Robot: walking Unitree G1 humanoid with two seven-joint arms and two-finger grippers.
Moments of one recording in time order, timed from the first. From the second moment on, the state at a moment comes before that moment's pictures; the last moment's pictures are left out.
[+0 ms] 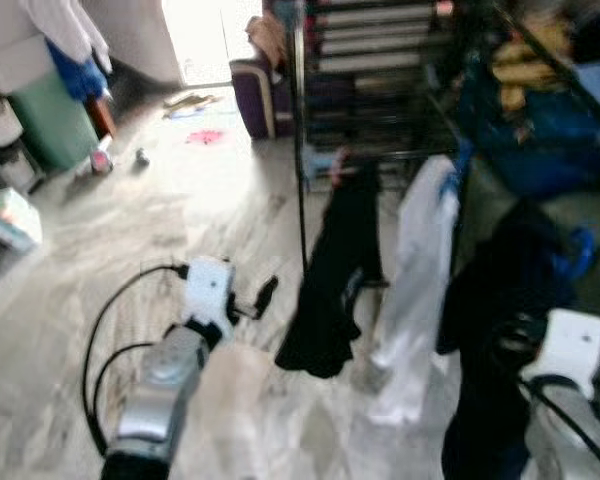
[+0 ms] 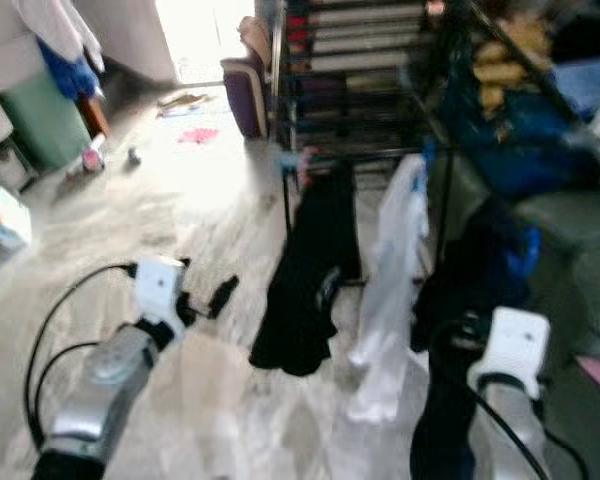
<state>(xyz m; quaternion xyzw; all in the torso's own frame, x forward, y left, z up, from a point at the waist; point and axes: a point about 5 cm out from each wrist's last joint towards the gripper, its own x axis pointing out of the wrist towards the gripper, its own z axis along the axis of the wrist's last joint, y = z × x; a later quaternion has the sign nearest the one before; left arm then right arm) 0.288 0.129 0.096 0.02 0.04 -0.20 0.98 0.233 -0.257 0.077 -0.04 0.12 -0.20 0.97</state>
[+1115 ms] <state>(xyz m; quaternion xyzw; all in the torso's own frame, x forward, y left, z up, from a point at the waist) 0.267 0.144 0.081 0.02 0.05 -0.14 0.99 0.246 -0.198 0.063 -0.02 0.15 -0.02 0.99</state>
